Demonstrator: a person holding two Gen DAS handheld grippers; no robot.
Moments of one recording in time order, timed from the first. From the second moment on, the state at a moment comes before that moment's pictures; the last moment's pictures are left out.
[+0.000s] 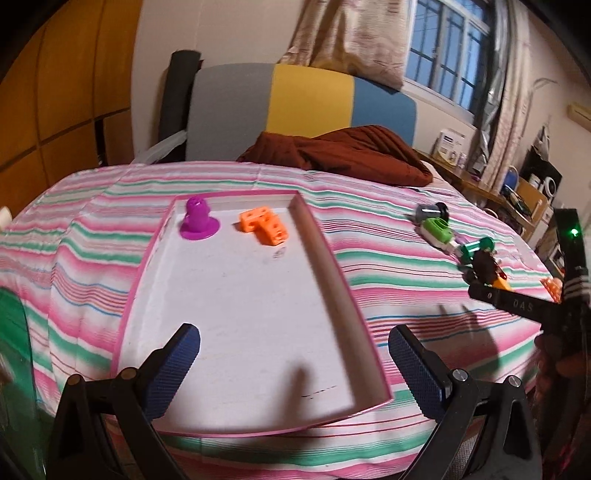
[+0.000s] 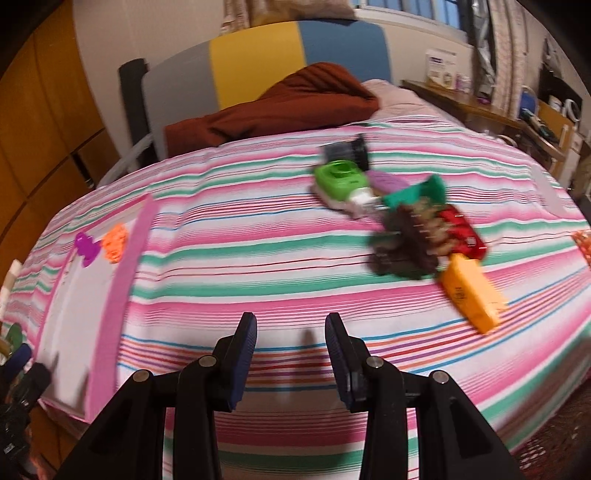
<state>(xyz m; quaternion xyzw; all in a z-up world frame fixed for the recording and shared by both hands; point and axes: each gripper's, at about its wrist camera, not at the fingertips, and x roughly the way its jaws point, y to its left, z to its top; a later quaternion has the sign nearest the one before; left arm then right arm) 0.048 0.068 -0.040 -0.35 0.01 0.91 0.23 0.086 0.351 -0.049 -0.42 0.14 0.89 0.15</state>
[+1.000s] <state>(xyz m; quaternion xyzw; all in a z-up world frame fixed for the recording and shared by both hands) 0.057 0.083 -0.041 -0.36 0.03 0.90 0.24 0.051 0.434 -0.046 -0.42 0.14 0.87 0.23</state>
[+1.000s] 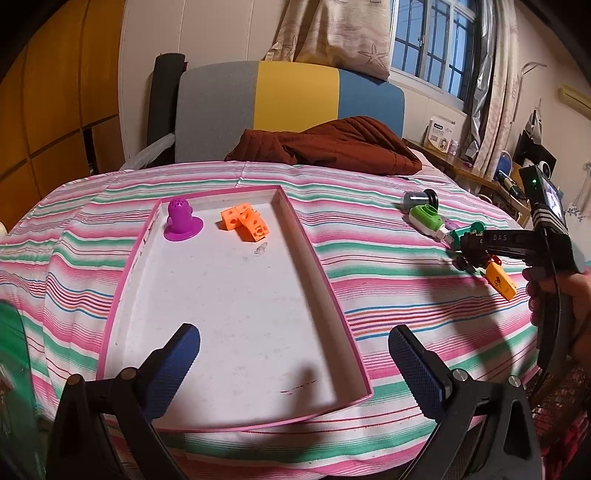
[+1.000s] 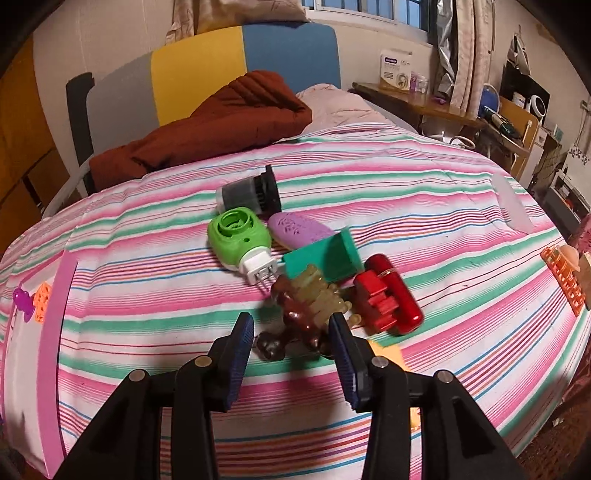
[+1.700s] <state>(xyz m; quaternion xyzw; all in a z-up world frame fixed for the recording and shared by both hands) 0.059 0.075 -0.039 -0.35 0.02 0.91 0.23 0.075 0.389 -0.024 -0.41 0.08 0.89 0.17</state>
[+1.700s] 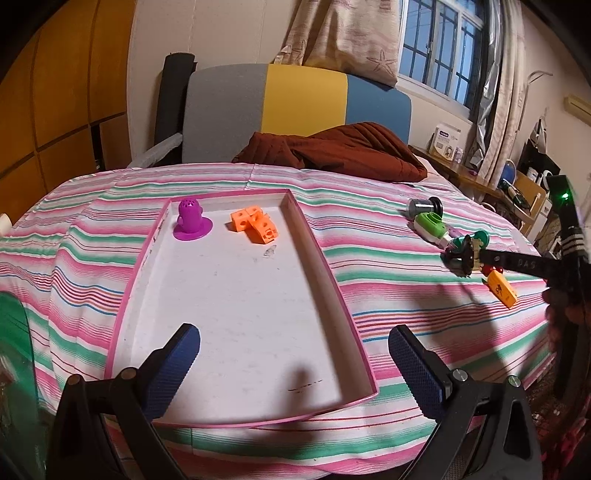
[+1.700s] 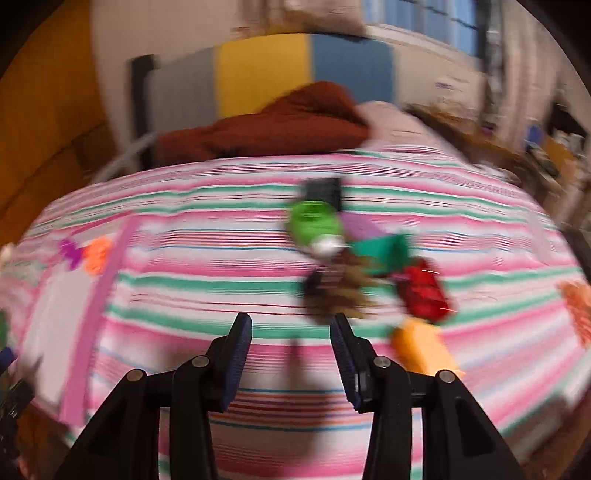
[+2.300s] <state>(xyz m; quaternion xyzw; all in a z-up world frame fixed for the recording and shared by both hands) 0.062 0.075 -0.040 -0.35 0.02 0.91 0.23 0.031 0.428 -0.036 -0.42 0.23 0.86 0.19</state>
